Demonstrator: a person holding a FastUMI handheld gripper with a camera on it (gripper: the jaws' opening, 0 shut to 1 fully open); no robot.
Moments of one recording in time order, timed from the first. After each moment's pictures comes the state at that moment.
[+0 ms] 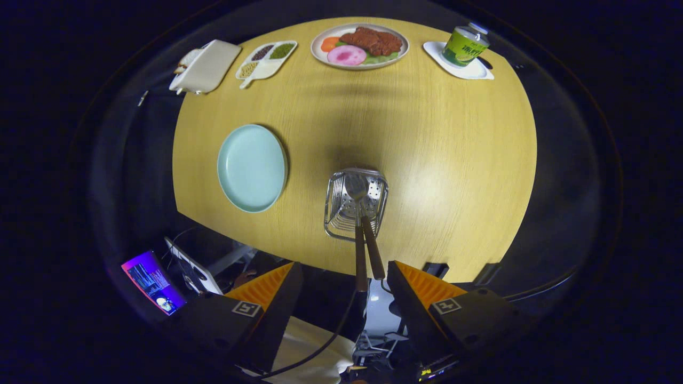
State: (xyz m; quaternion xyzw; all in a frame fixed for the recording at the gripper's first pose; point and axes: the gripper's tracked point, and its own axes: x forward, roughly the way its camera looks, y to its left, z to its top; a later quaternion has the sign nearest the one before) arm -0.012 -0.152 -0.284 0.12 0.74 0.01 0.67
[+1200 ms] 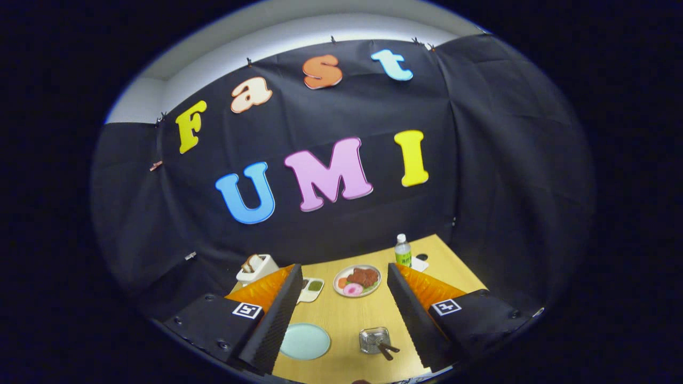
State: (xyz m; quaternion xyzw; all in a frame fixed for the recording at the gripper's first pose) arm 0.010 -0.149 -0.027 0.11 0.07 -0.14 0.98
